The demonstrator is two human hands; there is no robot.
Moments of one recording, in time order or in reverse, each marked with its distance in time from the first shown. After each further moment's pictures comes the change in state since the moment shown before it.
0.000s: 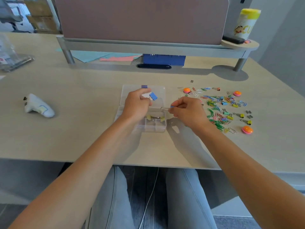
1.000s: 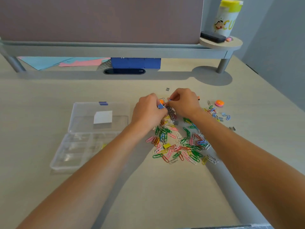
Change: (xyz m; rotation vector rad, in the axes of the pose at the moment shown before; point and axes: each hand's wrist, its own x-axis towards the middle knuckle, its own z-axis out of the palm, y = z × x) left_hand 0.086 0.035 0.161 0.562 -0.084 0.220; right_hand 0.164 0.058 -0.081 -0.483 0.079 -0.064
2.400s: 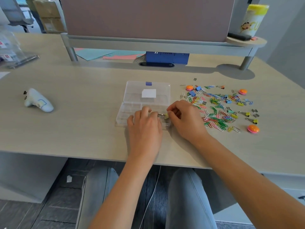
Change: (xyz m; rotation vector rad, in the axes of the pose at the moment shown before) left_hand -0.194 -0.084 -0.054 0.327 0.341 0.028; right_hand -0.184 -0.070 0.054 0.140 0.089 -0.502
